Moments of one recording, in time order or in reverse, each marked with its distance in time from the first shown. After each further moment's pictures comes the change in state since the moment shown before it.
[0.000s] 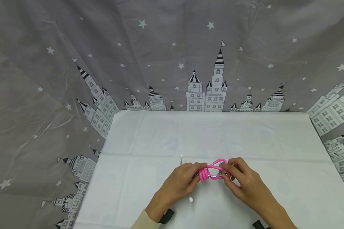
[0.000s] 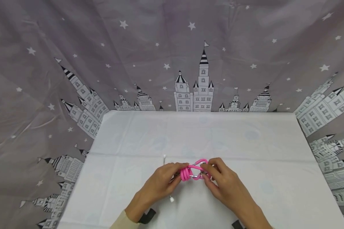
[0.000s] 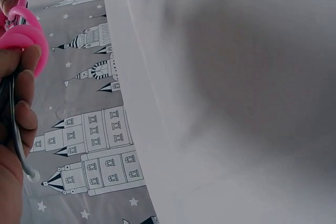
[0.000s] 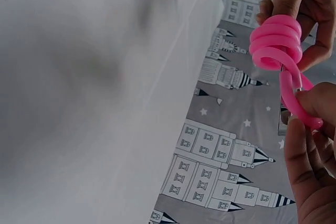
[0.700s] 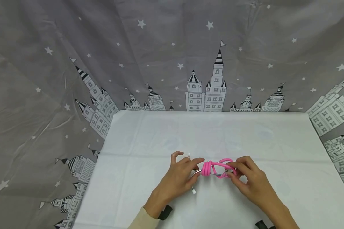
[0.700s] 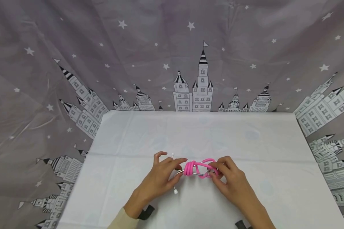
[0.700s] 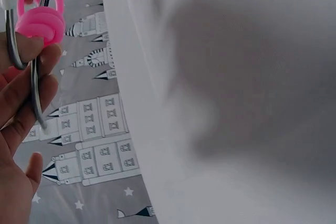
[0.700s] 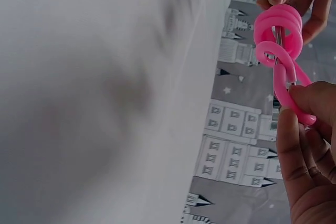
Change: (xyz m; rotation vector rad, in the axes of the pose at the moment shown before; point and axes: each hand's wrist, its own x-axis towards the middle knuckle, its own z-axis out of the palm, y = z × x) left_hand 0.004 -0.010 0.000 0.118 -0.054 -0.077; right_hand -0.020 0.018 -0.006 0.023 -0.081 0.242
